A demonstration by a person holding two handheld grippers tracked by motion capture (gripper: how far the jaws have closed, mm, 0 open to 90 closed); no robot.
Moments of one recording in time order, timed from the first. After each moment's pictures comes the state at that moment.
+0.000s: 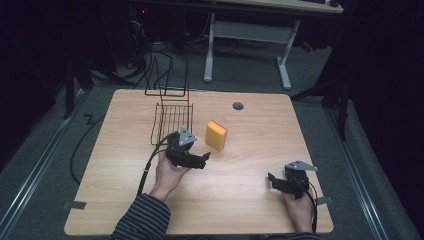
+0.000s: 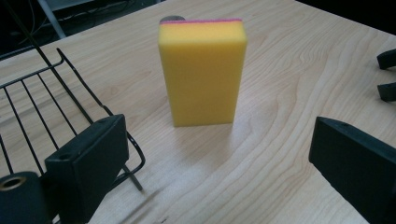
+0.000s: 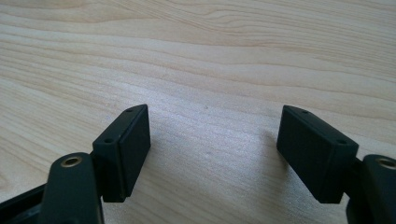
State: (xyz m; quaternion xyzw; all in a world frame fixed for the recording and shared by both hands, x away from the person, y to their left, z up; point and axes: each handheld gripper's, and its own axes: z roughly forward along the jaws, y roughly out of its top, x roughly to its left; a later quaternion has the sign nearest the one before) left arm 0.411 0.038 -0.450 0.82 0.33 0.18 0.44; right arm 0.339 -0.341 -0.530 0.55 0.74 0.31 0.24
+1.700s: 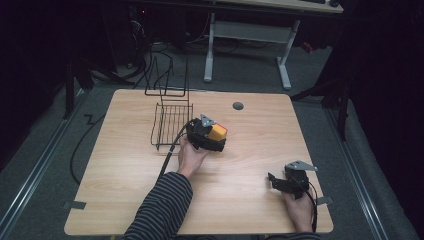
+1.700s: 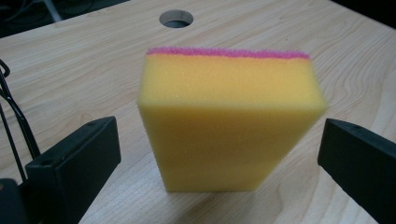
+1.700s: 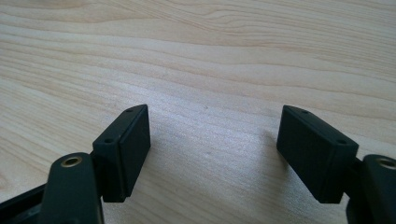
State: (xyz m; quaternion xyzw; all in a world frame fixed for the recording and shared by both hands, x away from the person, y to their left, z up) left arm 0.480 -0.024 -0.480 0.82 0.37 0.17 0.42; right arm 0.339 -0.341 -0.530 0.55 0.74 0.31 0.24
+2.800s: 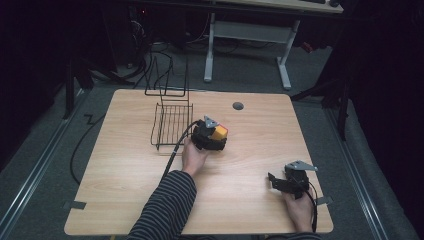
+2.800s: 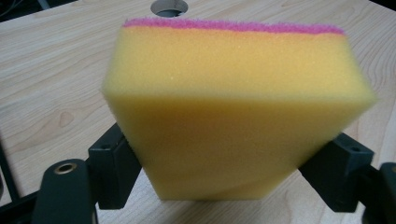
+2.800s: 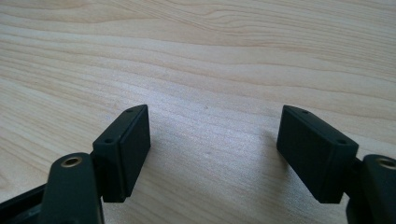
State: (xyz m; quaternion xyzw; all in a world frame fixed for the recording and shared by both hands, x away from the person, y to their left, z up) left arm 0.488 -0.033 -0.494 0.82 0.36 0.16 0.42; right arm 0.339 -0.341 -0.530 0.55 0.74 0.31 0.24
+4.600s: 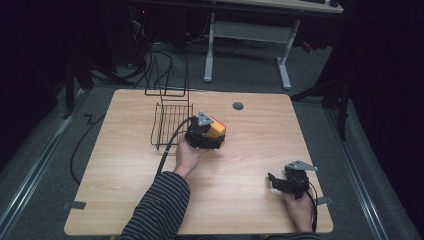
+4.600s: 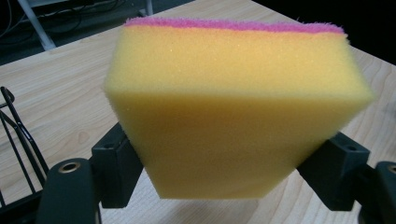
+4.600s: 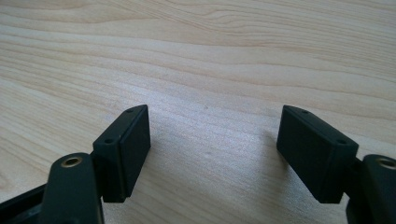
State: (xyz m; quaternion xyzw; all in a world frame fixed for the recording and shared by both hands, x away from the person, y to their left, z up) left arm 0.467 -0.011 -0.453 0.81 0.34 0.15 0.45; right arm 0.339 -0.341 -0.530 0.55 0.74 0.31 0.24
